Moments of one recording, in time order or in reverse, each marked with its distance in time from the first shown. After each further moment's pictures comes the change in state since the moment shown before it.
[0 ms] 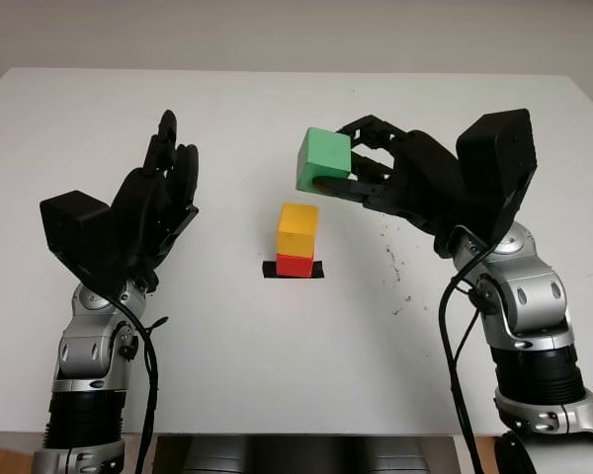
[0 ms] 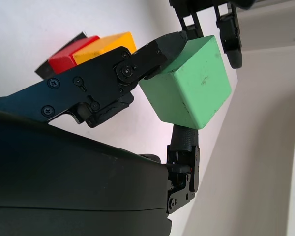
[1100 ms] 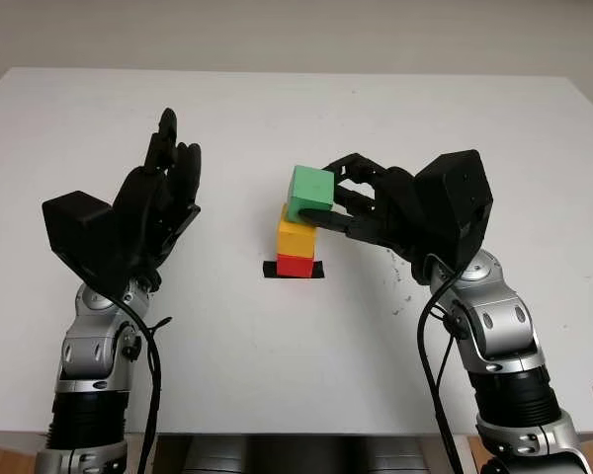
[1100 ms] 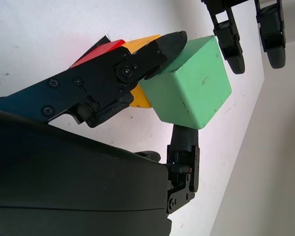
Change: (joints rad) left arm 0.001 -0.009 -0.011 -0.009 0.010 -0.011 0.021; right arm 0.058 0.046 0.046 0.032 -0.096 -0.021 -0.017
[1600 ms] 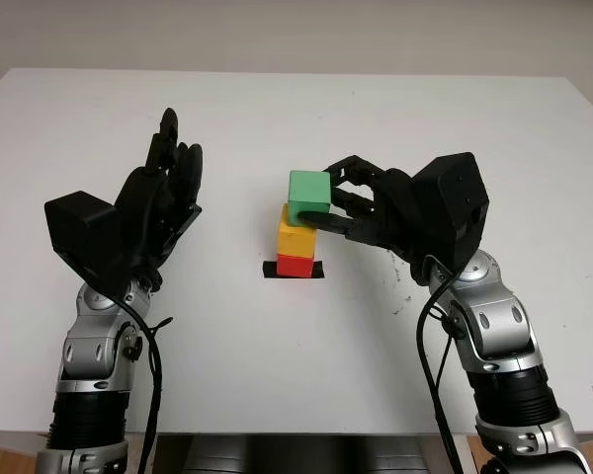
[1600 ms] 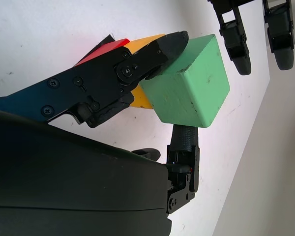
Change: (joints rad) left arm 0.000 0.000 -0.004 0.000 0.002 -0.002 0.003; right arm 0.000 0.000 0.011 0.010 -0.020 -0.007 0.006
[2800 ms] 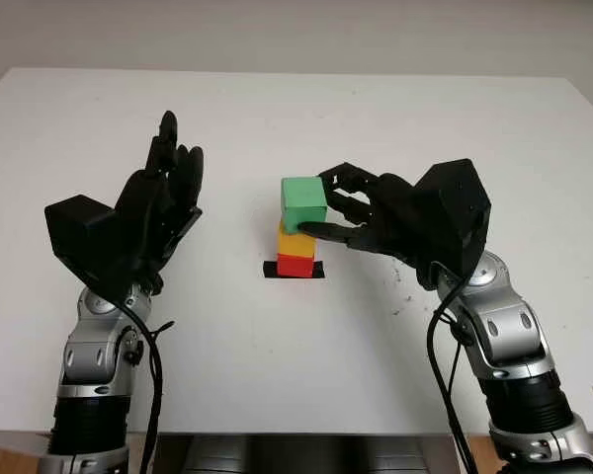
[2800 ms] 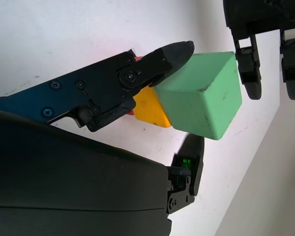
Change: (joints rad) left arm 0.017 -0.012 -0.001 -0.024 -0.002 0.012 0.015; right arm 0.043 -0.081 0.026 -0.042 -0.010 -0.051 0.114
